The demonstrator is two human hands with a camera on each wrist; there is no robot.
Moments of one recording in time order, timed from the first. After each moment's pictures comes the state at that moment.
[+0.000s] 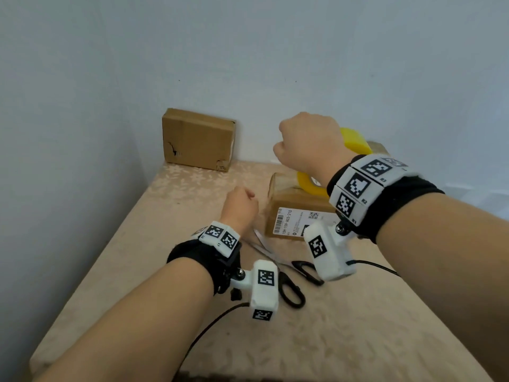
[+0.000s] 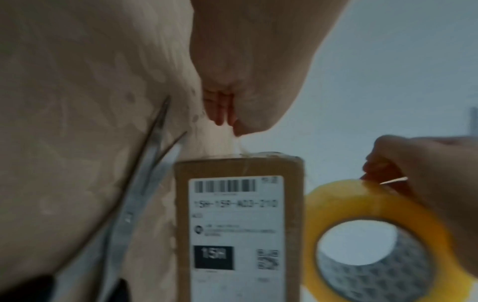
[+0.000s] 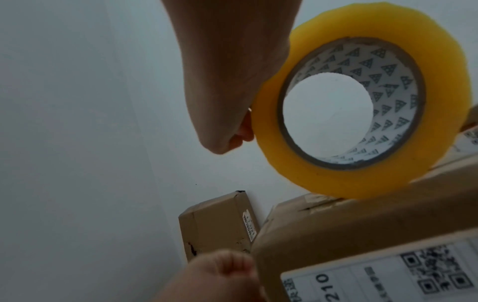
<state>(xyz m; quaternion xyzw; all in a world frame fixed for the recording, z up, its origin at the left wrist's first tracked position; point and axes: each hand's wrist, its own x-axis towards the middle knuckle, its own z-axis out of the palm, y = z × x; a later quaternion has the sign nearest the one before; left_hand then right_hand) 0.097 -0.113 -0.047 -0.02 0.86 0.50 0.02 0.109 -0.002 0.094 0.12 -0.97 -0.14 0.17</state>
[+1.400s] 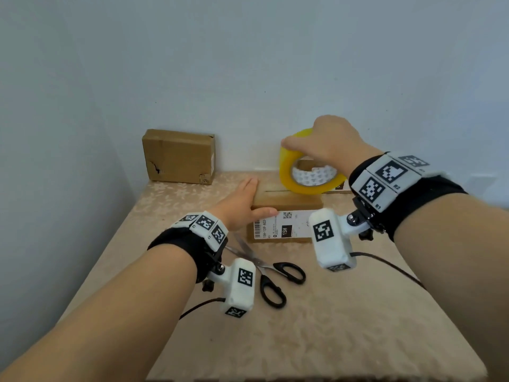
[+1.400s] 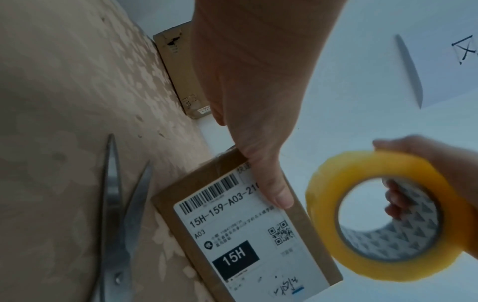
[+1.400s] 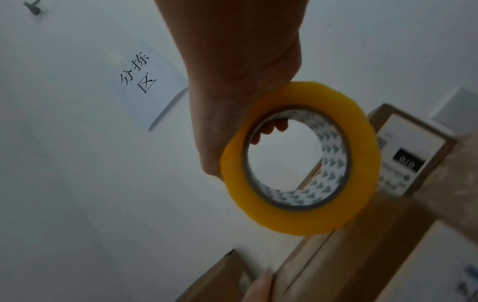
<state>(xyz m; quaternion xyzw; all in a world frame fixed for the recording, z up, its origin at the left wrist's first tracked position) 0.100 -0.098 -0.014 0.23 0.94 0.24 0.10 0.119 0.085 0.103 -0.06 -0.97 0.19 0.14</state>
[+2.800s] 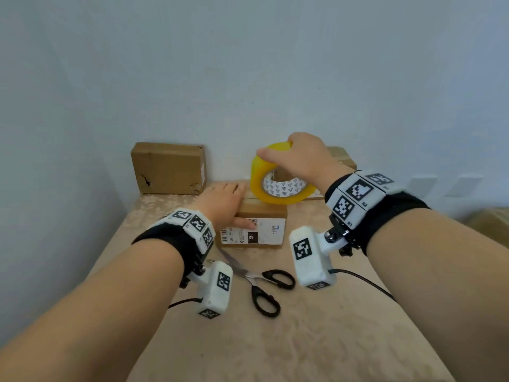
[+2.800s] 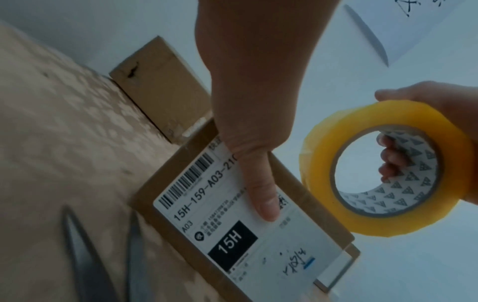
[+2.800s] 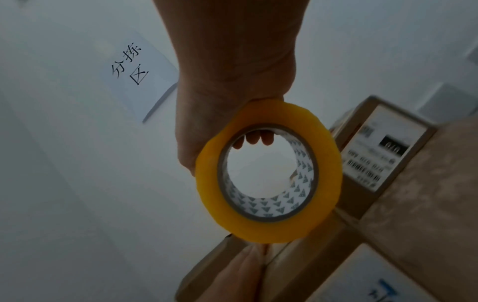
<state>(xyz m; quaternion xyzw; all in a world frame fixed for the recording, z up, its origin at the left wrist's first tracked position) 0.079 -0.104 0.000 0.29 0.96 -0.06 -0.02 0.119 0.075 0.090 -0.01 -0.96 0.26 0.13</state>
